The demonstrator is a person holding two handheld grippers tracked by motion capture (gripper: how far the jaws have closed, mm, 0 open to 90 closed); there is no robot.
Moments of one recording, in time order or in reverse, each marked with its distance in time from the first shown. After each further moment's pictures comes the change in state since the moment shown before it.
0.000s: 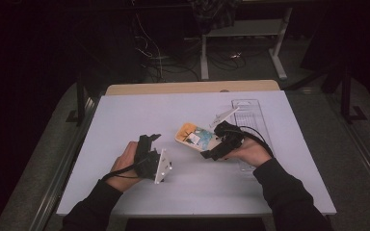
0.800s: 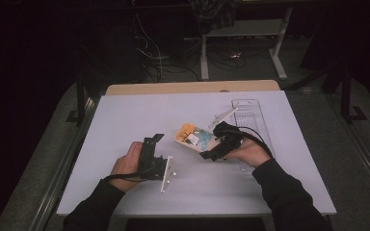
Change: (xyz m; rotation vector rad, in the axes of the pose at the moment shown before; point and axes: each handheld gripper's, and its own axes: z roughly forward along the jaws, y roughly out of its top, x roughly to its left) left arm -0.014 0.004 0.005 0.005 0.131 0.188; right arm 0.001 0.001 0.004 0.006 -0.005 -0.010
